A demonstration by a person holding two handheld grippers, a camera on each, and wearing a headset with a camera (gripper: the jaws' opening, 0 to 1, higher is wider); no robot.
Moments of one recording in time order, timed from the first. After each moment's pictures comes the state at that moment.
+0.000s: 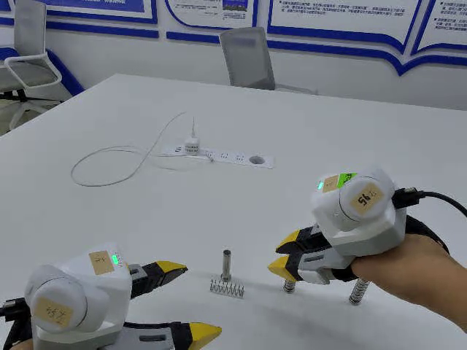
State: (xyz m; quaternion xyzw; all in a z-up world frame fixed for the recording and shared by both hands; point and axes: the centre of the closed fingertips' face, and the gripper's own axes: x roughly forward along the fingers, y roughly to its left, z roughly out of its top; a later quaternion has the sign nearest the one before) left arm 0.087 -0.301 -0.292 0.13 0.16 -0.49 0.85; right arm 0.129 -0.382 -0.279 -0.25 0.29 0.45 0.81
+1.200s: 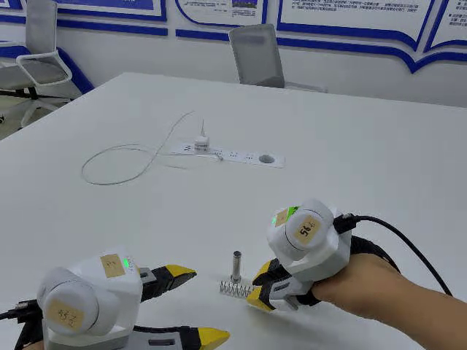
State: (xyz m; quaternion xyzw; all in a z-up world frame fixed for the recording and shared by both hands) left arm 0.086 -0.299 -0.298 0.13 0.17 -0.49 0.84; right arm 0.127 -0.343 -0.343 -0.27 0.34 0.49 0.75
